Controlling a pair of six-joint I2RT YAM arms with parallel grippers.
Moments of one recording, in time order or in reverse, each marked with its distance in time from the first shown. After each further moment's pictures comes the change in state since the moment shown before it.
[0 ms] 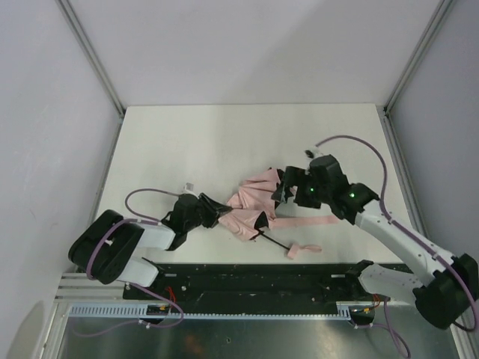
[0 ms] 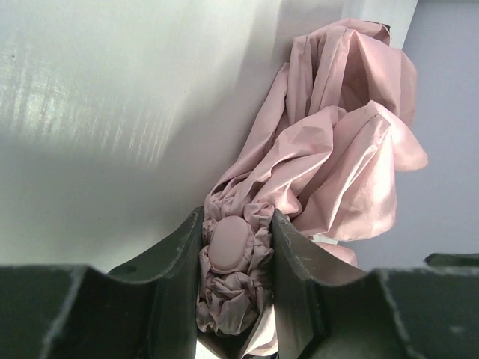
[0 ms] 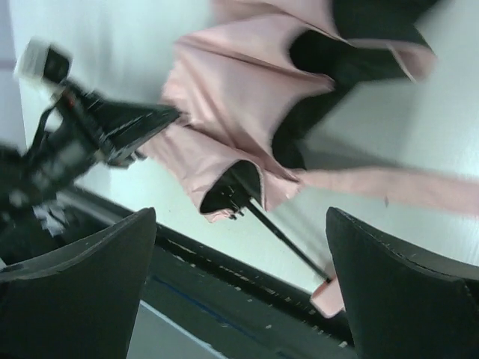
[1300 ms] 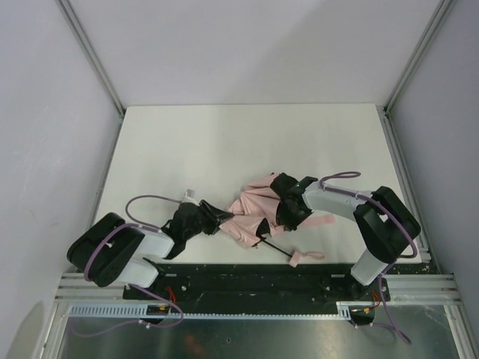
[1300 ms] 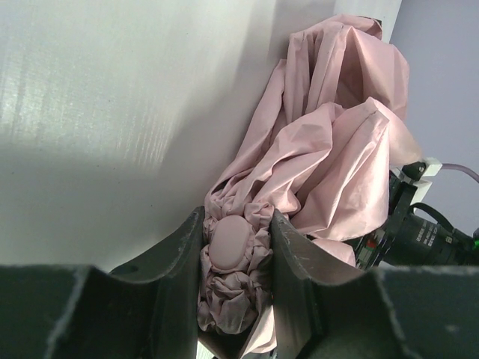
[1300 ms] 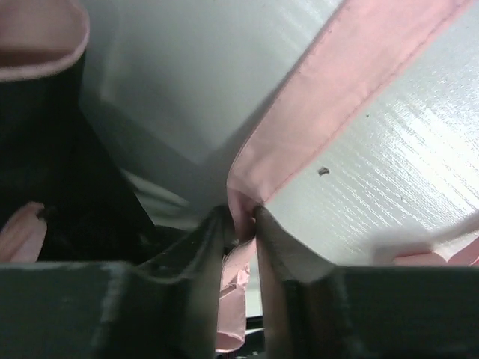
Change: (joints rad) left arm -0.074 -0.030 -0.087 0.100 -0.037 -0.042; right arm 0.095 0.505 0.021 -0.267 0.307 0.993
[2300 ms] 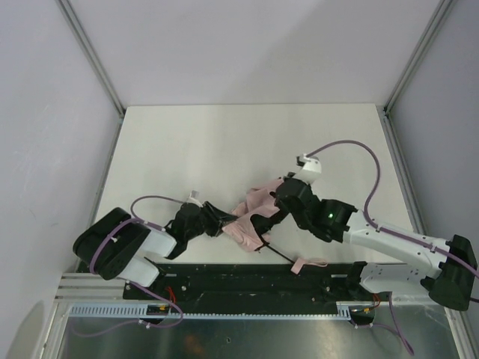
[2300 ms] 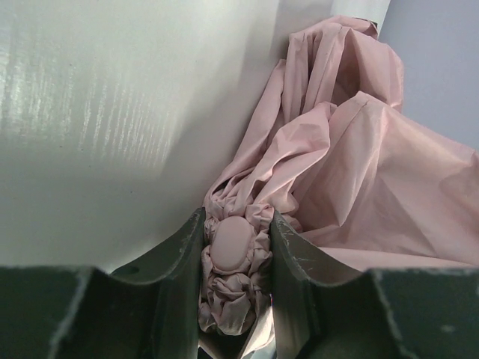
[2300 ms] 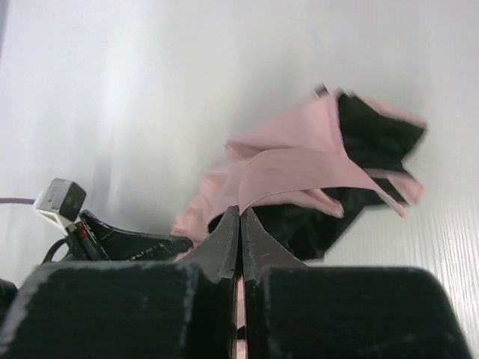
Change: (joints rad) left arm -0.010 0.064 -0.003 0.075 0.071 -0.042; right arm 0.312 -0.520 -0.029 0.292 0.570 -0.618
